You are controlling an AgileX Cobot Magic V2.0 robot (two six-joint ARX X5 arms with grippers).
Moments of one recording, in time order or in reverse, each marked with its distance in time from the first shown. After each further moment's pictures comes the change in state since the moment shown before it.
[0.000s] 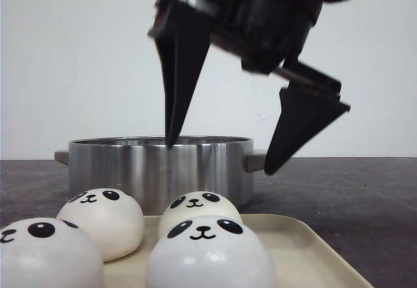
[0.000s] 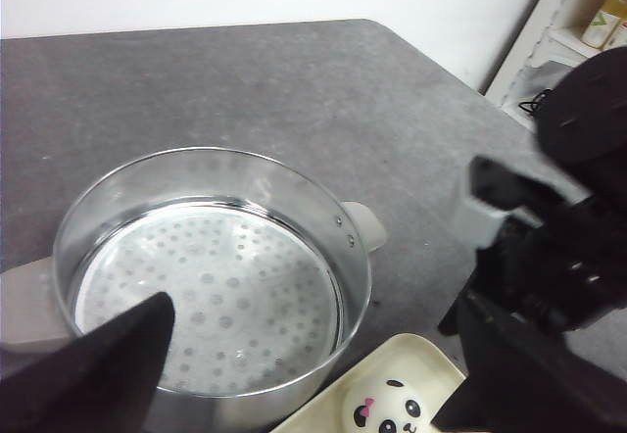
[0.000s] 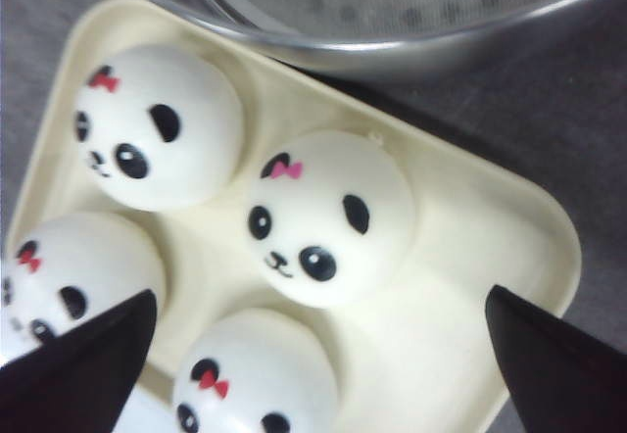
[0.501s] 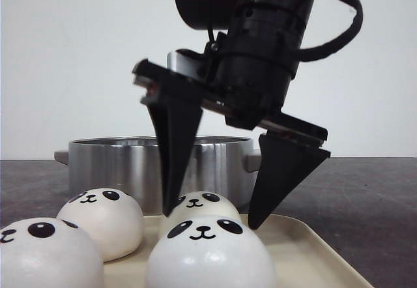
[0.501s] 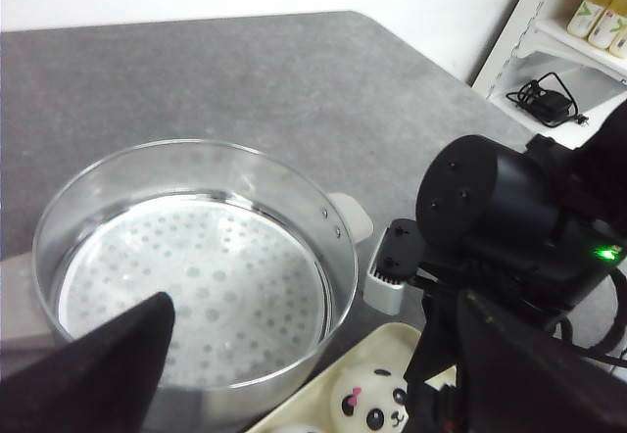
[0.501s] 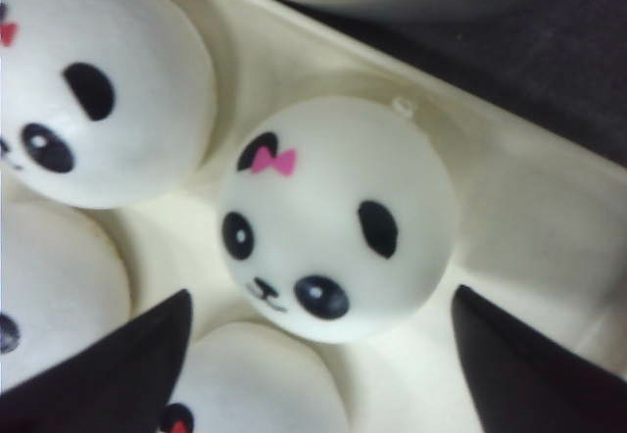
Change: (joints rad) left arm -0.018 0.000 0.000 -0.019 0.000 0.000; right arm 0.014 0.134 0.003 0.018 -0.049 0.014
